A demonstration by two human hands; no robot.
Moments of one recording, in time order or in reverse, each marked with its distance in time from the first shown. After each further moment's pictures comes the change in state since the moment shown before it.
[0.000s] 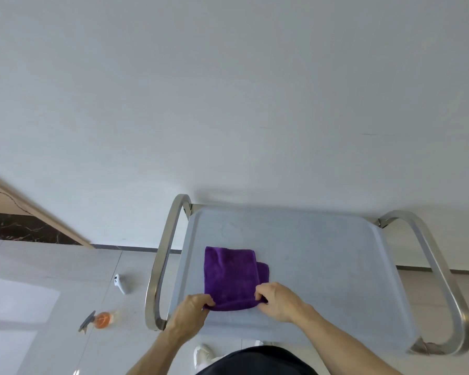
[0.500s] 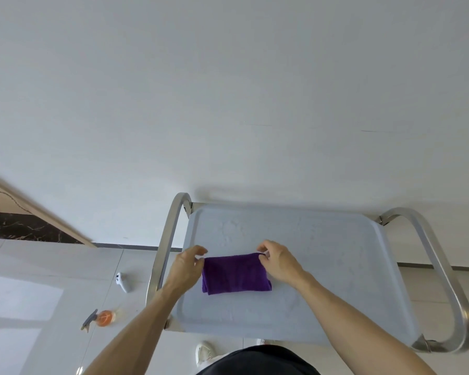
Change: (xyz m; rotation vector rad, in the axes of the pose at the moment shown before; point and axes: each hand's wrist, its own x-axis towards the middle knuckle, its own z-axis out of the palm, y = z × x) left_hand 0.055 0.021 -0.065 -0.165 0.209 -0.097; right_hand 0.036 -0.008 -0.058 0.237 0.304 0.144
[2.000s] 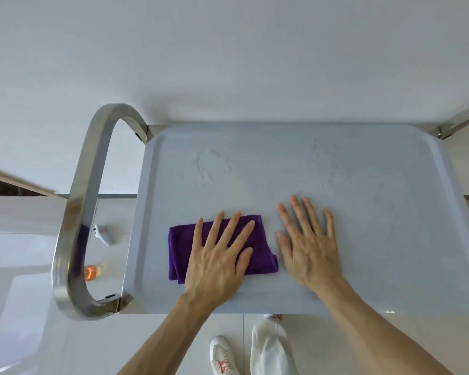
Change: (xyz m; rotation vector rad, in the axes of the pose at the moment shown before) left_hand -0.002 -0.030 0.186 0.654 0.003 0.411; right_hand -0.008 0.148 0.107 -0.611 0.350 -0.057
